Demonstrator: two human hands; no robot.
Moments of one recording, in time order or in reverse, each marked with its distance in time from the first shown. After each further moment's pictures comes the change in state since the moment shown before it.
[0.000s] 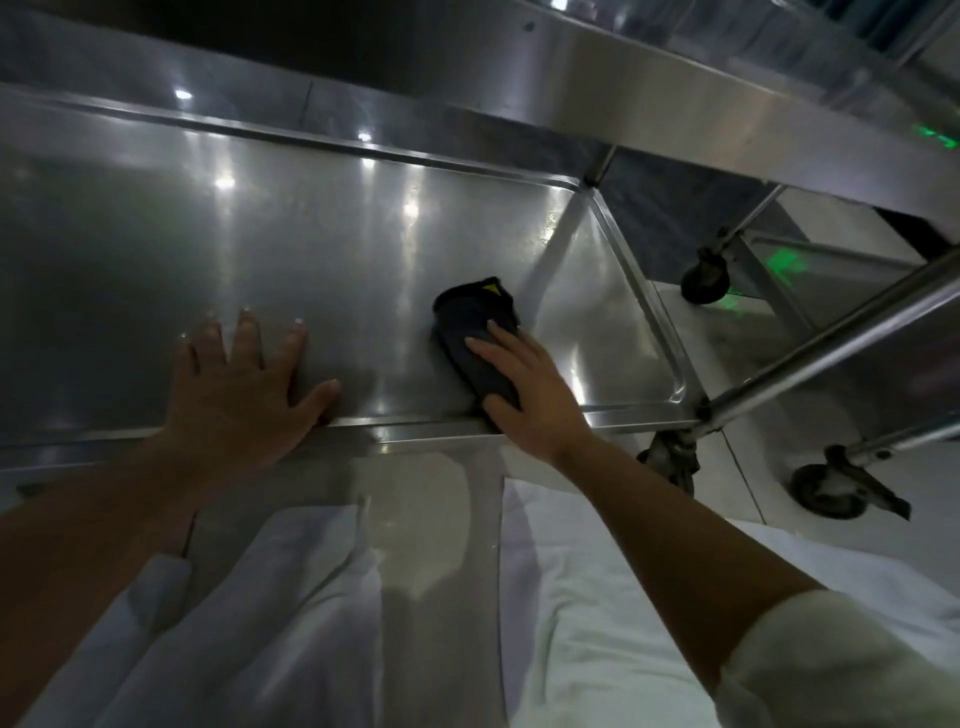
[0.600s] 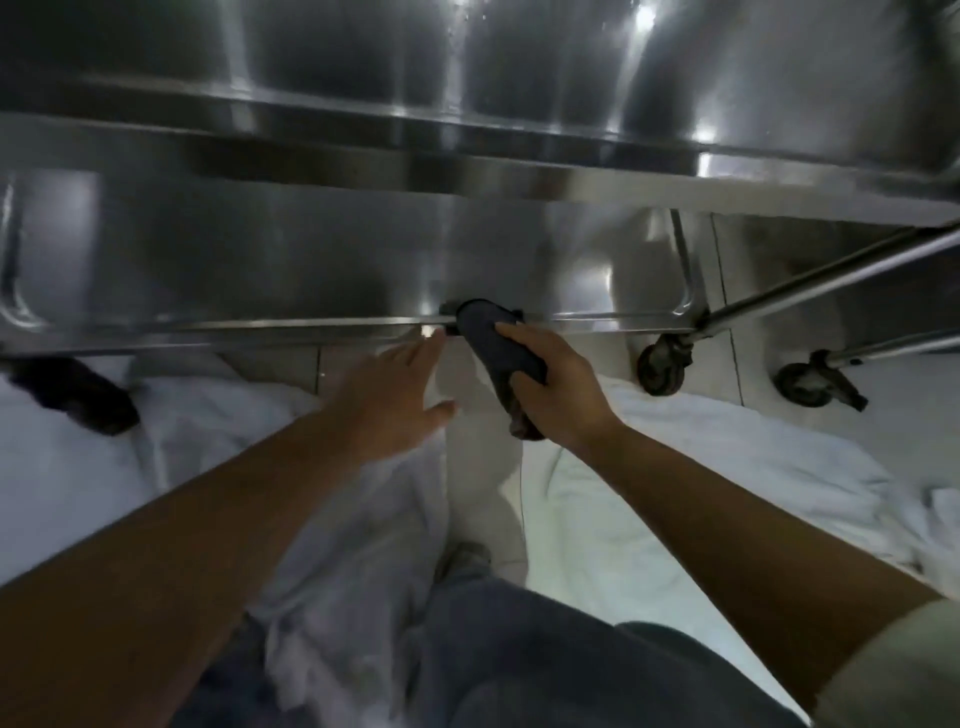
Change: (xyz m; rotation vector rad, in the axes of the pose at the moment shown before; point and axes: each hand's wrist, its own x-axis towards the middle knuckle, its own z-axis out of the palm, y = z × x) left_hand -0.110 0.030 -0.143 -0.368 -0.537 0.309; right_hand -0.080 -0.162 -0.082 0.372 -0.195 0.445
